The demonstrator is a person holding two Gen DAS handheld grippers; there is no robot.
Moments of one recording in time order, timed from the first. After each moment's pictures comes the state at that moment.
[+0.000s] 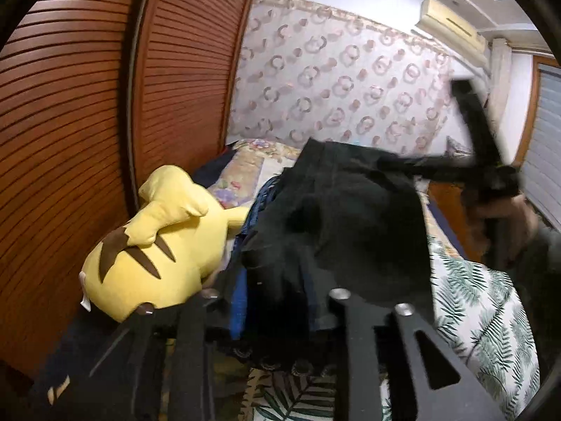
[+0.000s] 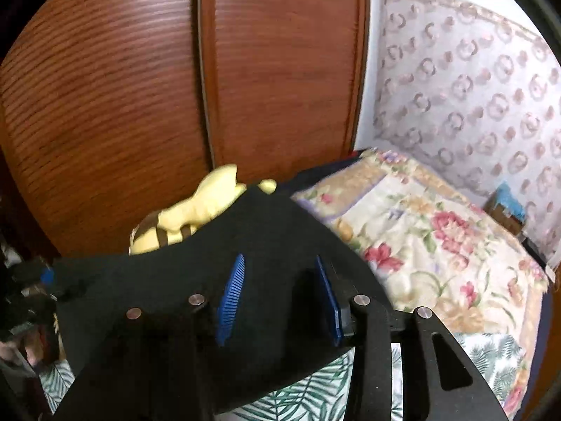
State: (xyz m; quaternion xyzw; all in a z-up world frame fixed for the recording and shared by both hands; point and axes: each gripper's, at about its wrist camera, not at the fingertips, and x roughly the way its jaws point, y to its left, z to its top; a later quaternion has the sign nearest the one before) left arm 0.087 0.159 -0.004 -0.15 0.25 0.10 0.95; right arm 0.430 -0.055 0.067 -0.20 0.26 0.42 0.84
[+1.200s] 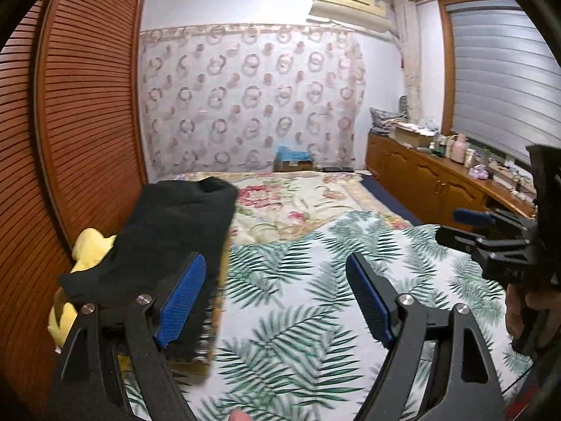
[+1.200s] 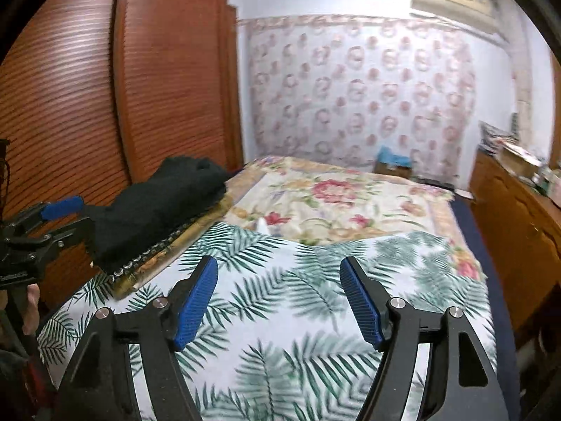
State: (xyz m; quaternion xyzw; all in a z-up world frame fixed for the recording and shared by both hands) left arm 0.077 -0.037 0.051 -0.02 0.22 -0.02 0.97; right arm 0.135 -0.242 0.047 -0.06 0.18 0.21 0.96
